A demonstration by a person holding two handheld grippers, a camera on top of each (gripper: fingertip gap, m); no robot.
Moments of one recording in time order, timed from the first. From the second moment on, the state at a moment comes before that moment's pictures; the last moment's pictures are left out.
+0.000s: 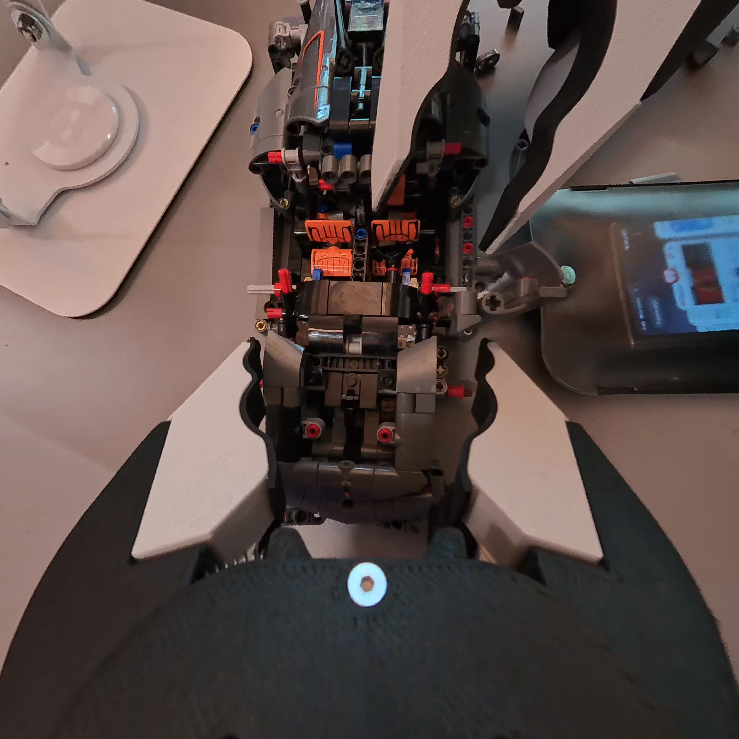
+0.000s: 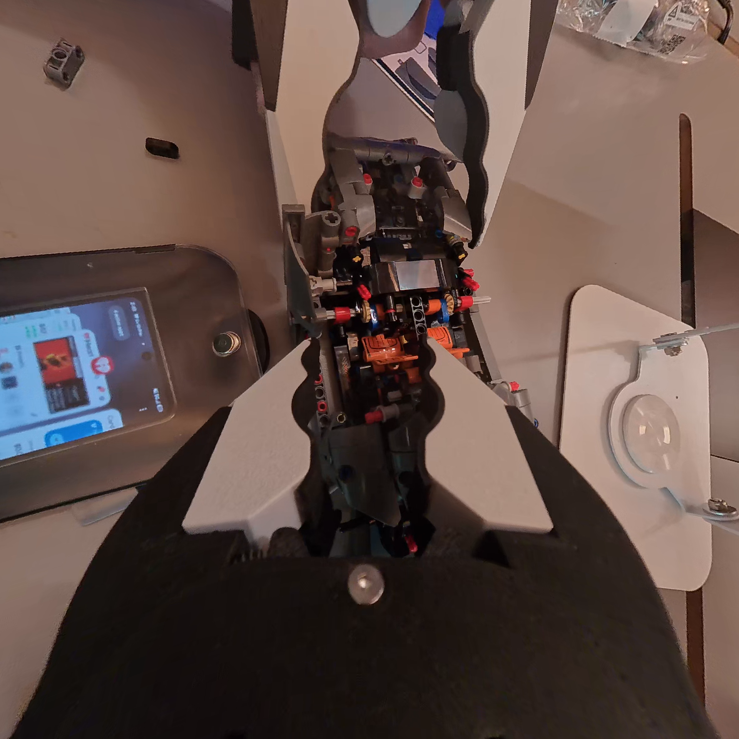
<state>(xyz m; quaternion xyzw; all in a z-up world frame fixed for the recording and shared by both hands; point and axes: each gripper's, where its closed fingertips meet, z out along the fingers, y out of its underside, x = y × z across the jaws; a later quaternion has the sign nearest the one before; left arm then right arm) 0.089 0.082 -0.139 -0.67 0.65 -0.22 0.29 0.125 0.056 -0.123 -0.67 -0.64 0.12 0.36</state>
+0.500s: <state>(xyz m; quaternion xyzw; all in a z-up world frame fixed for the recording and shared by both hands) 0.090 0.086 -0.137 -0.67 0.65 -0.19 0.30 0.130 0.056 -0.121 -0.66 -0.64 0.12 0.37</state>
